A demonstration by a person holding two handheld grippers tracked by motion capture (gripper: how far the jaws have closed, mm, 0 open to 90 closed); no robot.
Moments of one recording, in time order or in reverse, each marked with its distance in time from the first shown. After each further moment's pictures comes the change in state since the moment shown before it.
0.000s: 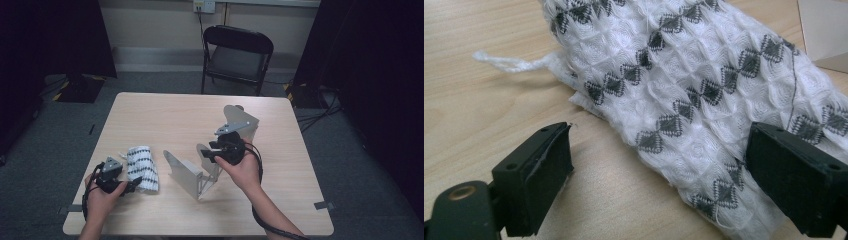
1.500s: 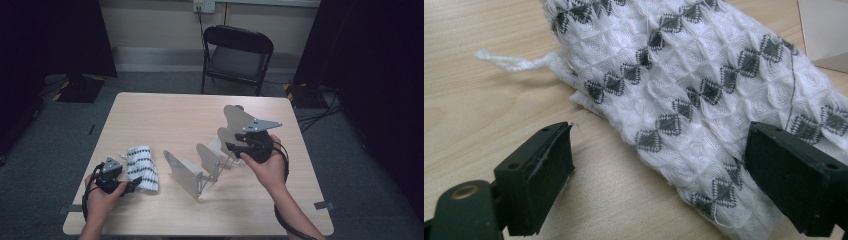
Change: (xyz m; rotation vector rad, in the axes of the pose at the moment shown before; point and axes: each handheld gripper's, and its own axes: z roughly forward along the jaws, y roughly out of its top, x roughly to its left) left arm 0.000 -0.001 -0.001 0.001 0.004 -0.001; right arm -0.033 -0.015 -0.055 -0.076 -0.137 -0.036
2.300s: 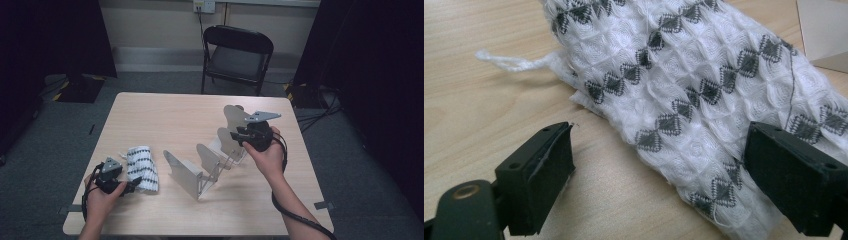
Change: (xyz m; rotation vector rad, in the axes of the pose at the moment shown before) left arm 0.000 0.000 0.000 -0.003 -0.004 -0.001; right arm -0.034 0.002 0.022 0.006 -0.051 0.015
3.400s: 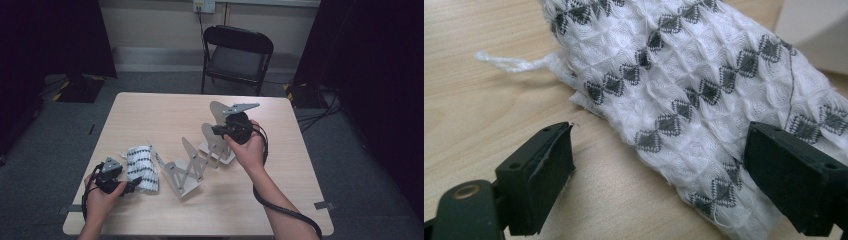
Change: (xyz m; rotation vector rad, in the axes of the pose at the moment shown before) left arm 0.000 0.000 0.000 0.000 -0.002 0.002; right arm 0.035 0.041 0.022 0.022 0.135 0.012
